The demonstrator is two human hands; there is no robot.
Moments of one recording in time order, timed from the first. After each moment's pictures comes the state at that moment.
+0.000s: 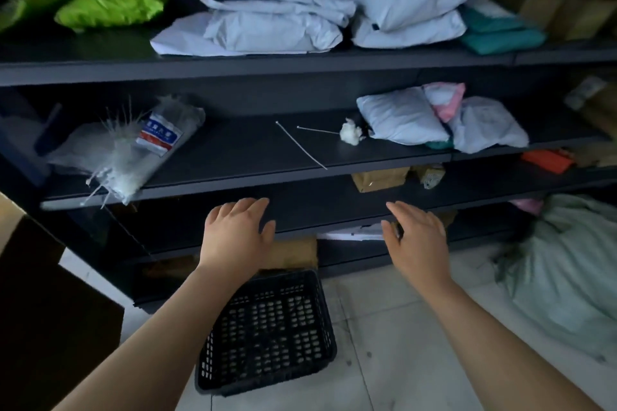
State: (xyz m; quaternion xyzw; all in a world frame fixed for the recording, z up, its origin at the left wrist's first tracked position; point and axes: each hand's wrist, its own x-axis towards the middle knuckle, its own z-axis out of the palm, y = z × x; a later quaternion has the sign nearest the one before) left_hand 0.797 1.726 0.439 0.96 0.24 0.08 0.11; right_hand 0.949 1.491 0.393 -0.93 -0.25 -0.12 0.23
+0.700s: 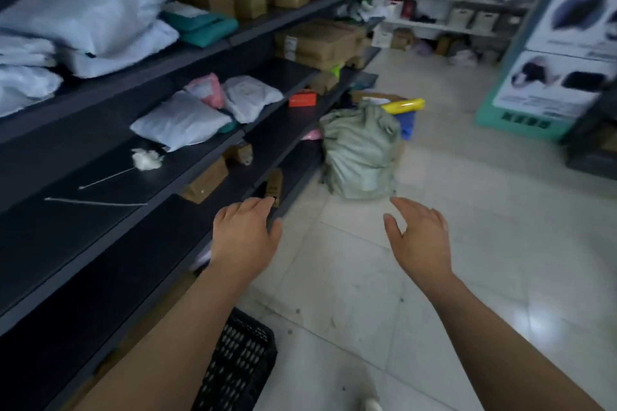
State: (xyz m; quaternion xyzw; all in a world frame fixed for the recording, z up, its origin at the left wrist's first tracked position) left_hand 0.825 1.569 0.468 0.97 -0.19 0.05 0.16; right_hand 0.741 1.310 0.427 -0.93 0.18 -0.25 0.18
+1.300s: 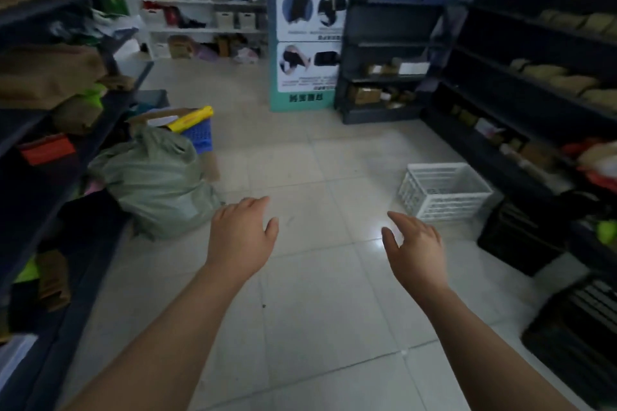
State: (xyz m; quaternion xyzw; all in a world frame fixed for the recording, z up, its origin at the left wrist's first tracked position) left_hand 0.706 1.167 0.480 0.84 -0.51 0.04 0.20; right_hand 0.469 1.035 0.442 -0.80 0.51 -0.29 0.09
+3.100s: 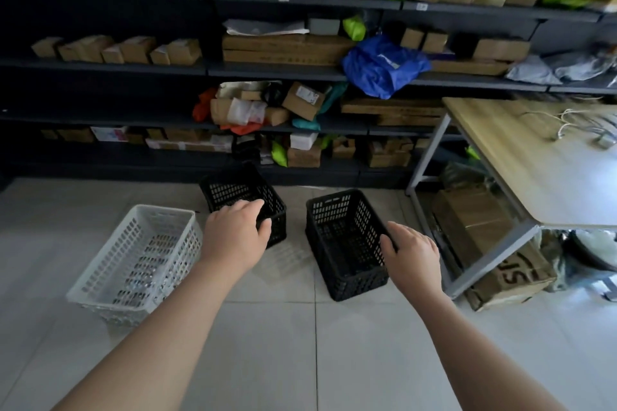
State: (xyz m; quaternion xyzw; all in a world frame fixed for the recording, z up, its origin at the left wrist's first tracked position) left_hand 0.195 0.353 0.452 0.37 -0.92 -0.10 0.09; right_hand 0.008 0.567 0.400 -0.27 0.94 -0.22 0.01
